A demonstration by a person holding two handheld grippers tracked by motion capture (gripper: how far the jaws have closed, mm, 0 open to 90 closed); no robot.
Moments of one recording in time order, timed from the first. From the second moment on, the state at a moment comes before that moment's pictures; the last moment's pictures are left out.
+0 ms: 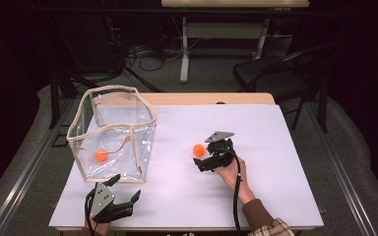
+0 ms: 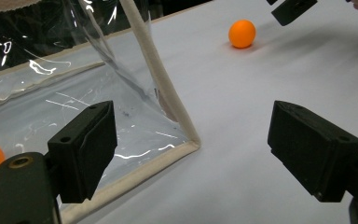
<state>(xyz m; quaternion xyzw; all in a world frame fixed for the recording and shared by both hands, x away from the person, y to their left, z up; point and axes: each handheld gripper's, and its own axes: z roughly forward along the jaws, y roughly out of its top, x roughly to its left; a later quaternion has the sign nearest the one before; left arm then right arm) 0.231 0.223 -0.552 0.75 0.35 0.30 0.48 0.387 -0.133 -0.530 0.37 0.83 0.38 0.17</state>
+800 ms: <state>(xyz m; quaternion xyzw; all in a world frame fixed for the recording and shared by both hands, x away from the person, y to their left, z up) 0.231 0.223 -0.552 0.75 0.34 0.30 0.48 0.418 -0.111 -0.545 0.38 0.84 0.36 0.15</state>
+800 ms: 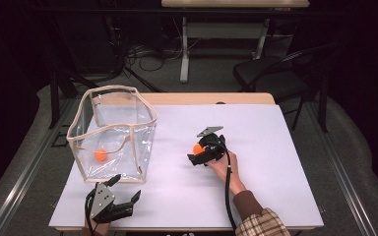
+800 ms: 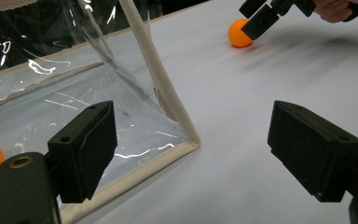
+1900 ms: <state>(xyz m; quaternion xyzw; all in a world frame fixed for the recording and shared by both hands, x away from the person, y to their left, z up) 0.231 0.223 -0.552 0.75 0.34 0.30 0.48 0.422 -0.103 -0.553 0.39 0.85 0.31 0.17</state>
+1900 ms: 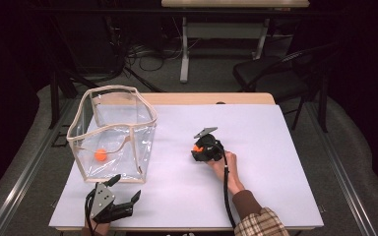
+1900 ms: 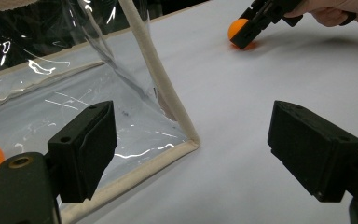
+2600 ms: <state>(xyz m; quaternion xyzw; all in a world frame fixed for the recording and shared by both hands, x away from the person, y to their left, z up) 0.231 0.223 -0.552 0.75 0.35 0.30 0.48 0.411 -0.105 -0.526 0.37 0.85 0.33 0.19</state>
